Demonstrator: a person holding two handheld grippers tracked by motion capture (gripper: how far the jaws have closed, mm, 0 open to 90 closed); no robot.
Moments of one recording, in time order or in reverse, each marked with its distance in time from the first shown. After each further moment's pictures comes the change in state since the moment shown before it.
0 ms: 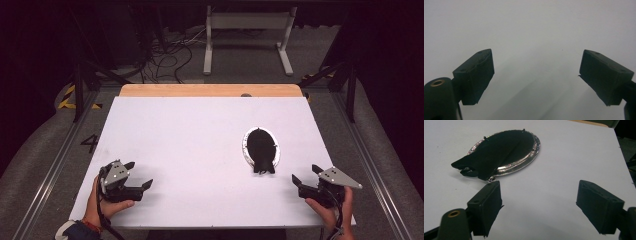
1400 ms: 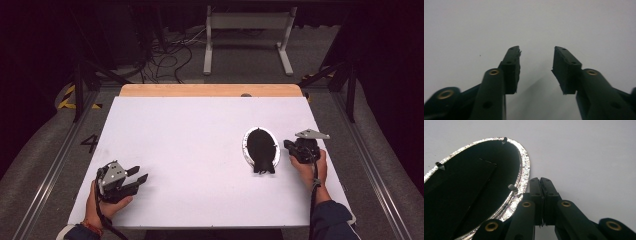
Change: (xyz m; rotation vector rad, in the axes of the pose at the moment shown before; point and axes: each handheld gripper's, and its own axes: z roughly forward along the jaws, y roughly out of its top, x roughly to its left) left arm 0.003 -0.002 -0.004 0.003 -0.013 -0.043; right arm -0.023 0.061 0.108 0.164 0.000 0.051
